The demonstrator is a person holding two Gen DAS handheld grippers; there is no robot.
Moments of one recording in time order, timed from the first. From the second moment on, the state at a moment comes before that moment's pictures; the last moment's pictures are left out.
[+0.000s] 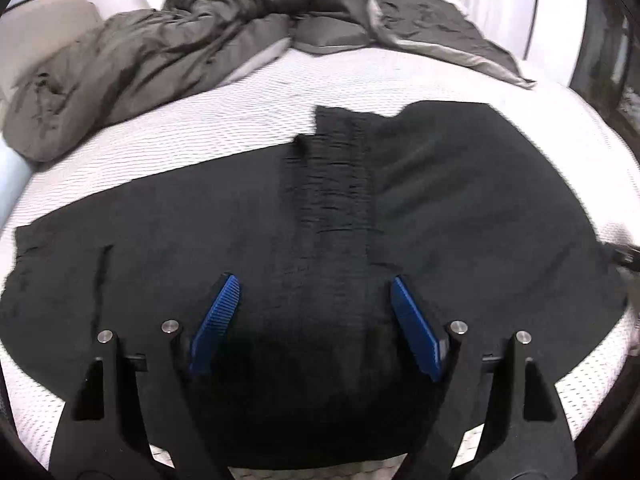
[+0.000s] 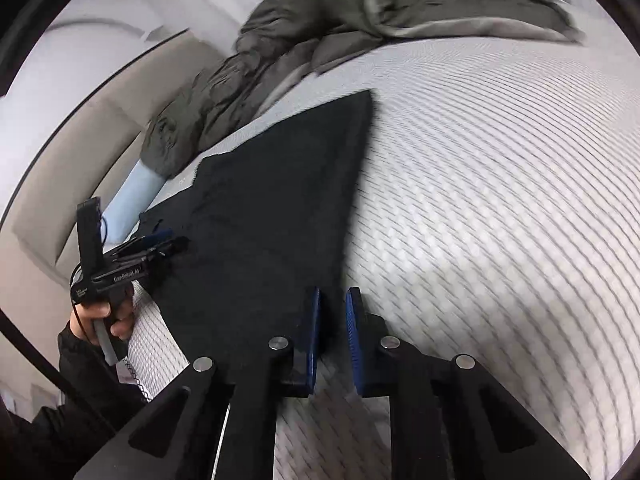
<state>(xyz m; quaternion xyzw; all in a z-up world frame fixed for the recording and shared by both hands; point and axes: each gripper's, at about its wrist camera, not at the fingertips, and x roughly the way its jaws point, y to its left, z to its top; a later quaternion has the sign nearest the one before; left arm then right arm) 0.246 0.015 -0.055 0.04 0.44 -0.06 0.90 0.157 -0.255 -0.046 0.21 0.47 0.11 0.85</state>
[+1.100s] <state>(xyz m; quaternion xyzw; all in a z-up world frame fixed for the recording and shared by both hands) 0.173 -0.185 -0.057 0.18 0.40 -0.24 0.87 0.162 -0.236 -0.052 0.29 0.44 0.14 0.84</state>
